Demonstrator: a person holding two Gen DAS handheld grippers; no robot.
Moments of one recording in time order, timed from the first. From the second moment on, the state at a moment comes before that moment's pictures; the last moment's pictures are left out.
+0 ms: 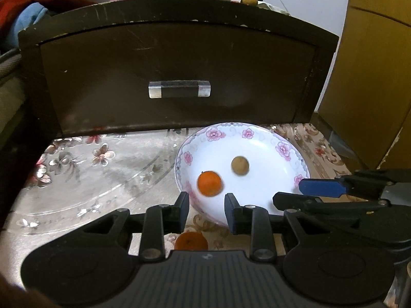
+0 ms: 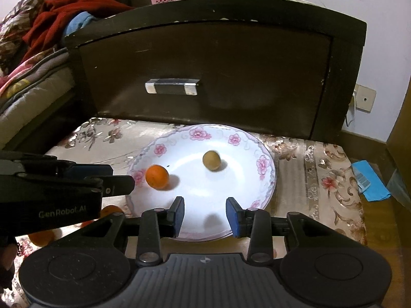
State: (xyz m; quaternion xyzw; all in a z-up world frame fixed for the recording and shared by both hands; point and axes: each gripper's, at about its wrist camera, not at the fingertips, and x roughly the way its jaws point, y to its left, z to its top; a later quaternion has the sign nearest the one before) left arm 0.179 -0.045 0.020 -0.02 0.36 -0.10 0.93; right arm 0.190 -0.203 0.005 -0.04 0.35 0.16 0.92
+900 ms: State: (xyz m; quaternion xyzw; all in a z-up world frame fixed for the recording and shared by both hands) left arm 0.086 0.023 0.024 -0.03 0.39 -0.05 0.92; right arm 0.126 -0.158 0.005 -0.06 0.38 0.25 0.89
